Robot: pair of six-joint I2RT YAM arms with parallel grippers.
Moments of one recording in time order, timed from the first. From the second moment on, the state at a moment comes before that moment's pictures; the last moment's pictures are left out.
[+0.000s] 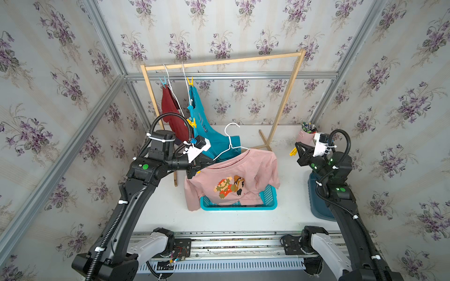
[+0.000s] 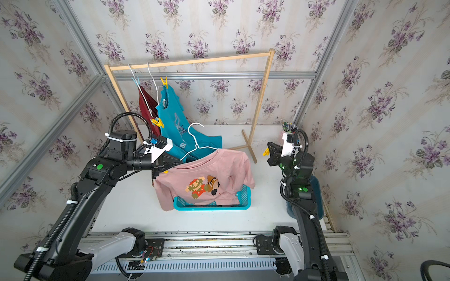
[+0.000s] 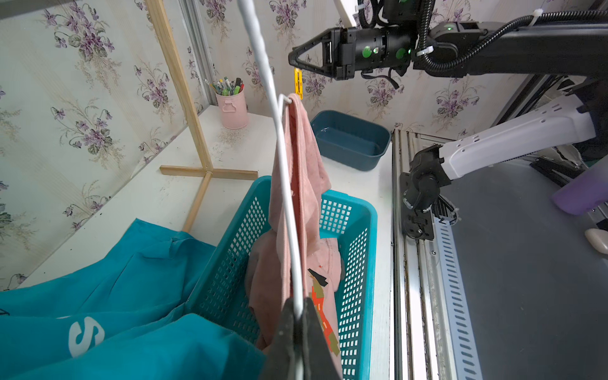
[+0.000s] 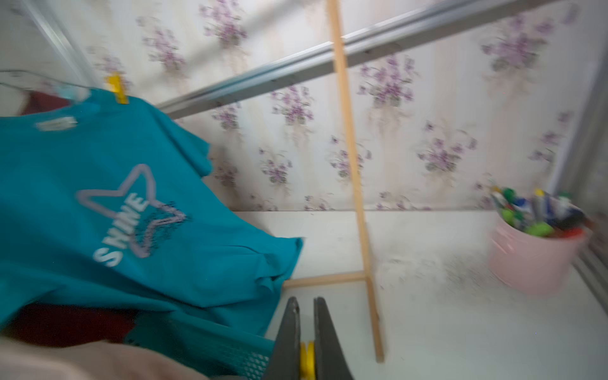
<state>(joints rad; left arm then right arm) -0.25 1.11 1.34 -0.88 0.90 0.54 -0.12 0.84 0.67 0.01 -0.36 0.23</state>
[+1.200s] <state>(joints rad) -0.38 1.06 1.31 -0.81 0.92 0.51 -0.46 1.03 0.37 -0.06 -0.04 0.37</state>
